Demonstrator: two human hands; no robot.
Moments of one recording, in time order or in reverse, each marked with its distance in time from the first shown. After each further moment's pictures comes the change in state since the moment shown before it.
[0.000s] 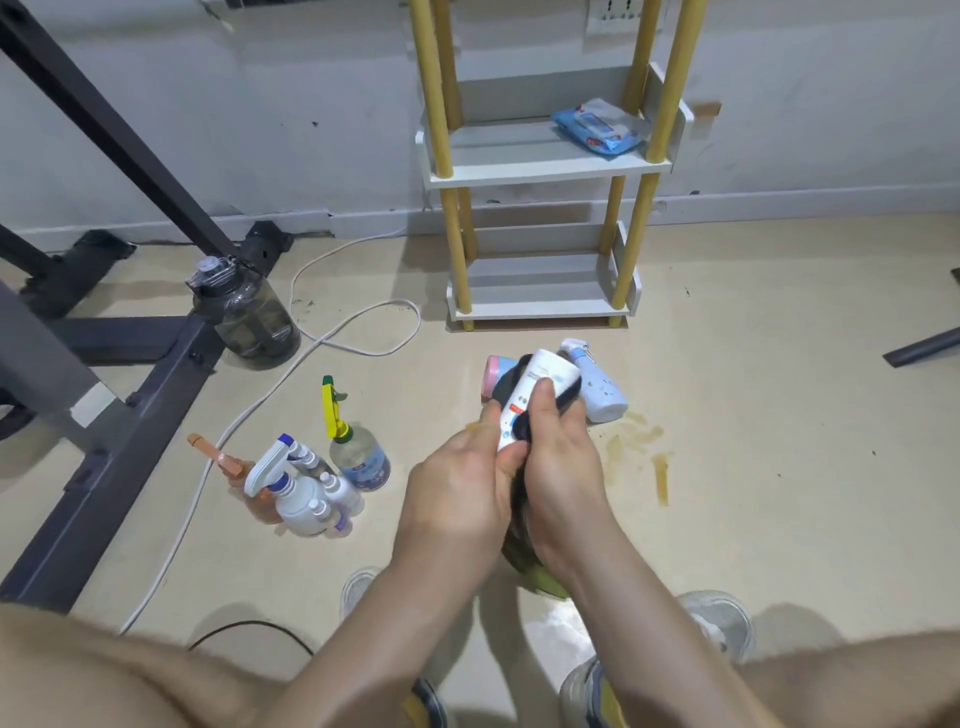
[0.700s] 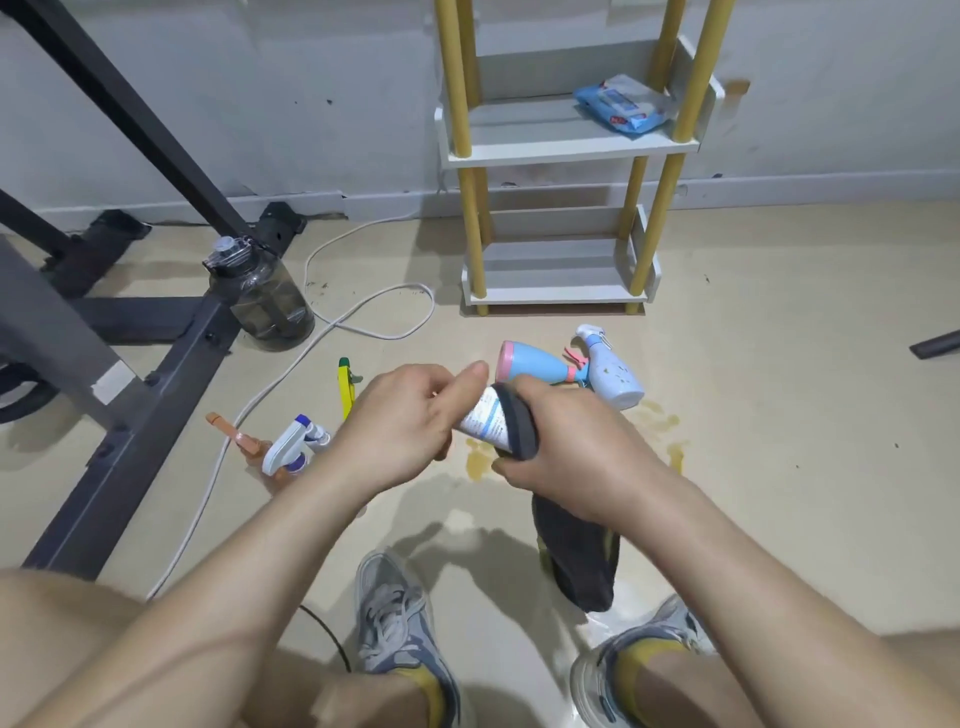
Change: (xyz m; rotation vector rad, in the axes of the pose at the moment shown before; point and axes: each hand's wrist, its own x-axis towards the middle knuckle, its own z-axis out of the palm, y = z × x) left_hand 0.034 -0.035 -0.058 -0.228 -0.240 -0.232; right_hand 0.003 -0.035 -0.017 -1.539 -0.365 -0.538
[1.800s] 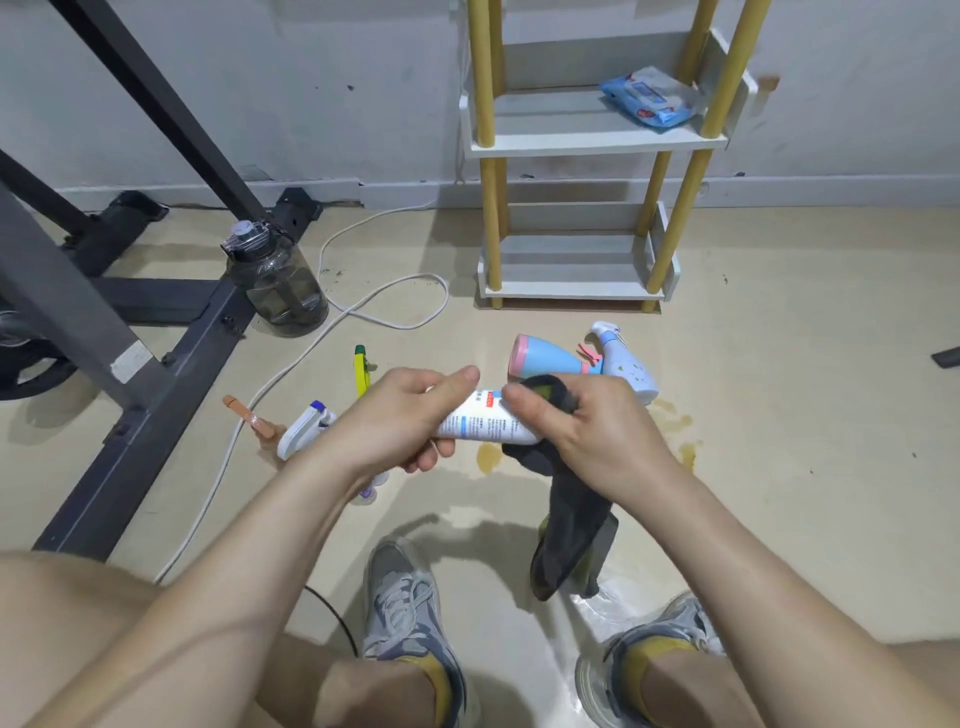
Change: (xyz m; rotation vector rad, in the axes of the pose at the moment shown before) left_hand -0.003 -0.019 -0.010 -0.400 -0.143 -0.190; right_hand 0.005 0.000 0.008 0.524 0.103 0.080
